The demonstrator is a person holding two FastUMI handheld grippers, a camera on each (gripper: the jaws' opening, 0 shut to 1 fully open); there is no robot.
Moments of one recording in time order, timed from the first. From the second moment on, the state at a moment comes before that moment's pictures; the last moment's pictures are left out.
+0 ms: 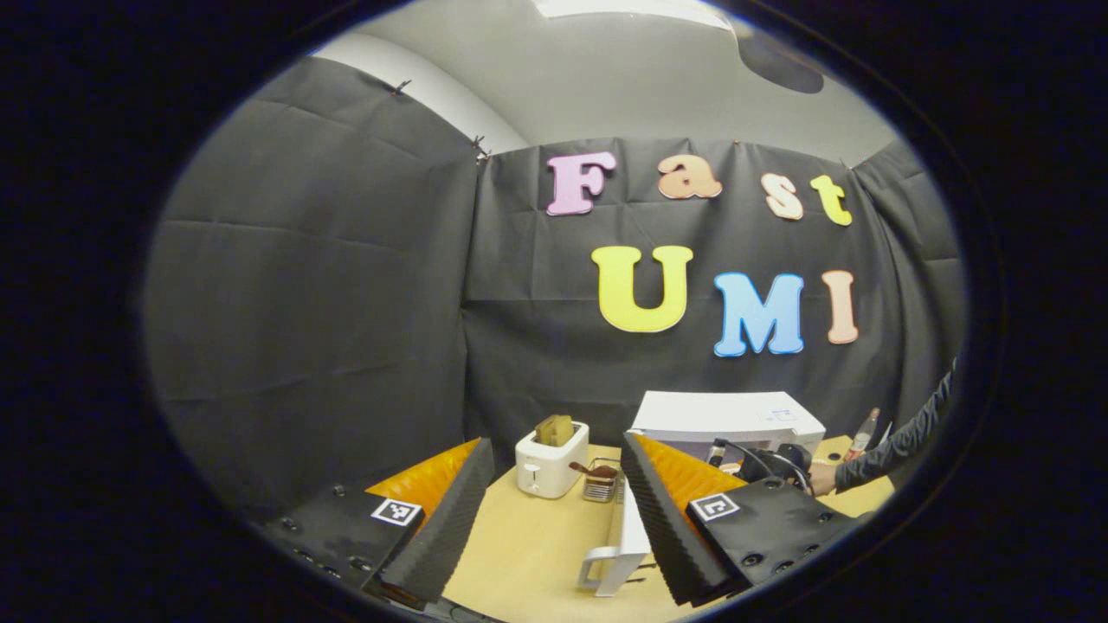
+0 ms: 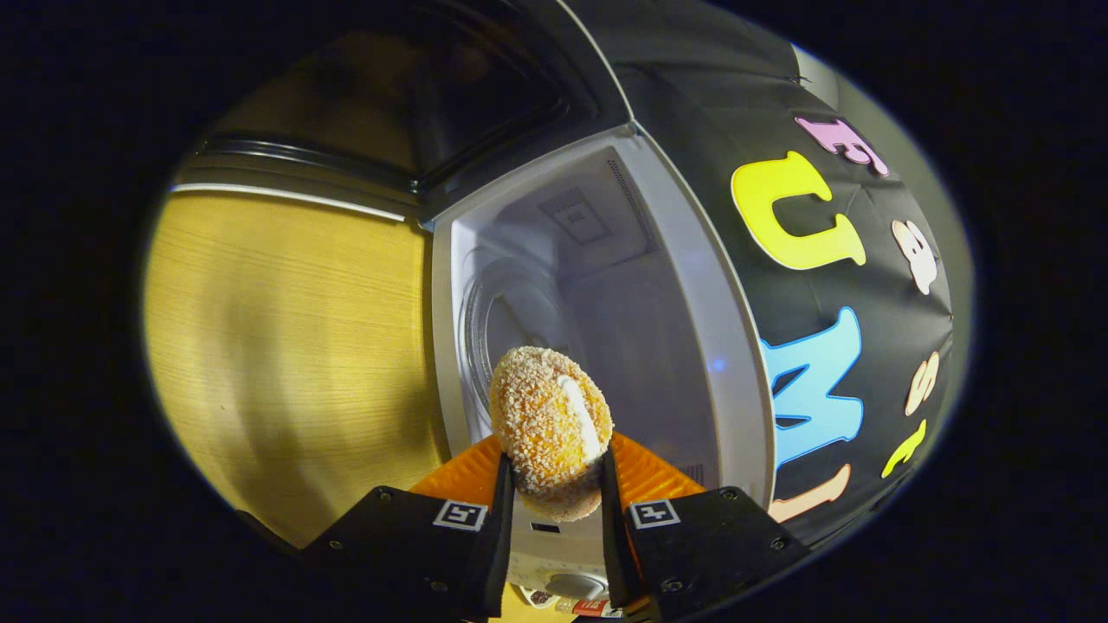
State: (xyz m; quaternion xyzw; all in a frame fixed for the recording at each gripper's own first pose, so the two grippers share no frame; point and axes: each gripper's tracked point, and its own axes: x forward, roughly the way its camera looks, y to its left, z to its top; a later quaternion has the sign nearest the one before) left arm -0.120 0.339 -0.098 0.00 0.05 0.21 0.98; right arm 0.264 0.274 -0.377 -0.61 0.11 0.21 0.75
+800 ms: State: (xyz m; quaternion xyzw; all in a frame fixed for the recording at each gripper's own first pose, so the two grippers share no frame) left arm -0.125 0.367 -0.142 -0.01 0.10 0.23 0.97; right arm 0.352 0.328 -0.399 -0.61 0.10 0.19 0.76
